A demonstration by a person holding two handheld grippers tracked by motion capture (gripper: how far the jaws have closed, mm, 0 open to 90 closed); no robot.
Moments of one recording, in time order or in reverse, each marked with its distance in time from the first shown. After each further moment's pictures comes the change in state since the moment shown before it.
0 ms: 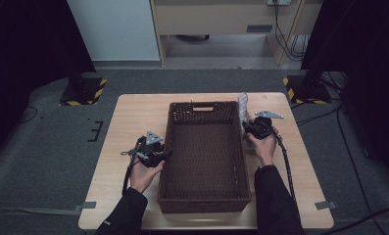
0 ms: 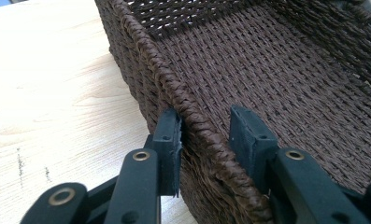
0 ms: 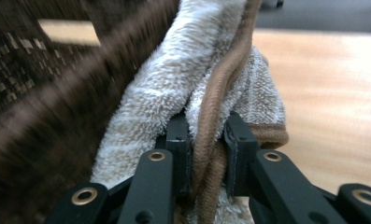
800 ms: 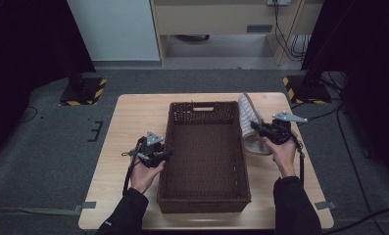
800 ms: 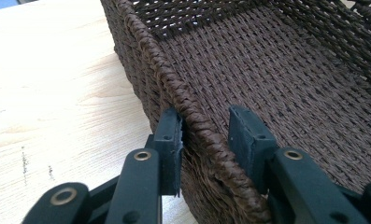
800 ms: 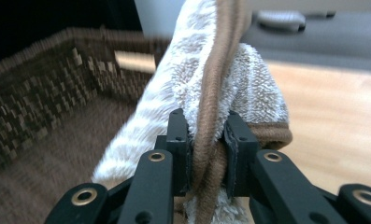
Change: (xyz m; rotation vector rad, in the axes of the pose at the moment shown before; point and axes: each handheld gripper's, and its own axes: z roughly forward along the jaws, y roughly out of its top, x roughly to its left) left arm -0.002 -0.001 0.001 -0.004 0.021 -0.003; right arm 0.004 0.014 -0.078 -0.069 0.103 -0.042
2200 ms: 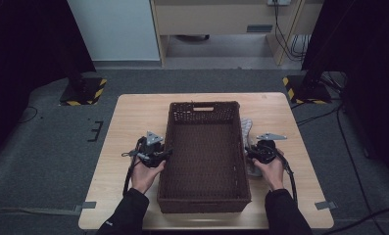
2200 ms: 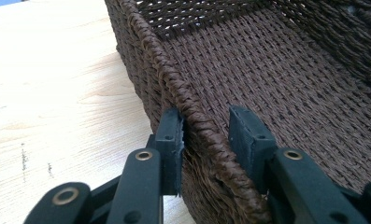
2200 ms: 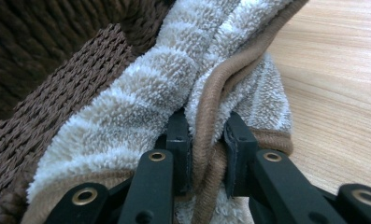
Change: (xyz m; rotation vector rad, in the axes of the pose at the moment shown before) left arm 0.000 0.000 0.001 -0.006 0.010 -0.023; right arm 0.017 -0.069 0.023 0.224 -0.023 0.017
